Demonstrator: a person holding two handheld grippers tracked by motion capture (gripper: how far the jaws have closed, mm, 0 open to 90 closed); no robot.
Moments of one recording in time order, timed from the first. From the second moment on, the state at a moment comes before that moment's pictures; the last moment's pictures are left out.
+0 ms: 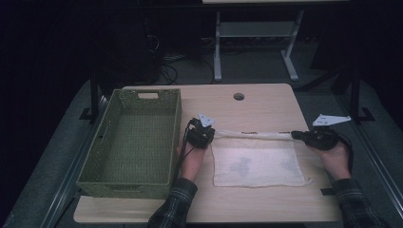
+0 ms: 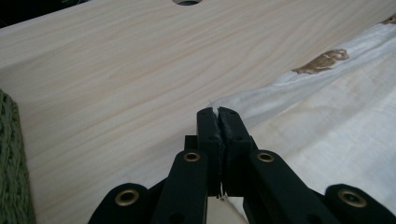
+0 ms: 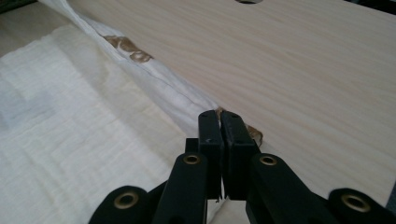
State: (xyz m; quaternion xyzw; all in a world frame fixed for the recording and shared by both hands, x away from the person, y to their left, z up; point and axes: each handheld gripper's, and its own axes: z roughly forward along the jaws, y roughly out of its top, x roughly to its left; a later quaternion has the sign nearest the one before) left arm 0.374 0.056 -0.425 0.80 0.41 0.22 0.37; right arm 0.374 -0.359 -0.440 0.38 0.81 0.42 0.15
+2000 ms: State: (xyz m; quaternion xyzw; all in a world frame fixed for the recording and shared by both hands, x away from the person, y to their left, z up) left arm 0.265 0.061 -0.436 0.86 0.35 0.13 0.36; right arm 0.253 -0.372 -0.457 0.35 0.84 0.40 0.11
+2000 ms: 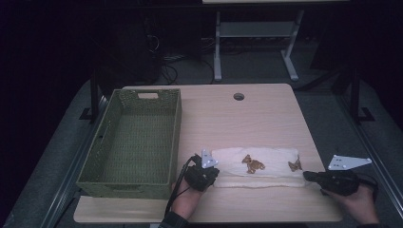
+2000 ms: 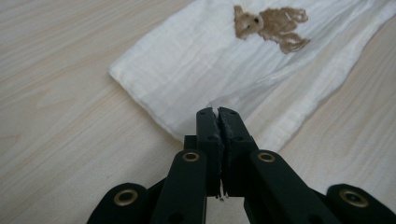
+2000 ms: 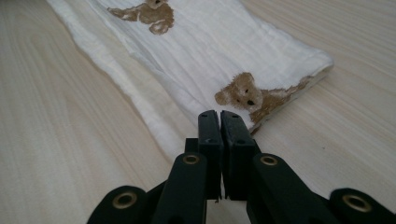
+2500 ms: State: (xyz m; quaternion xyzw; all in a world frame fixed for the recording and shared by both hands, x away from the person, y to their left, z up) left arm 0.263 0.065 -0.430 0.85 0.35 0.12 0.37; right arm 0.250 -0.375 -0.454 0.34 0.84 0.41 0.09
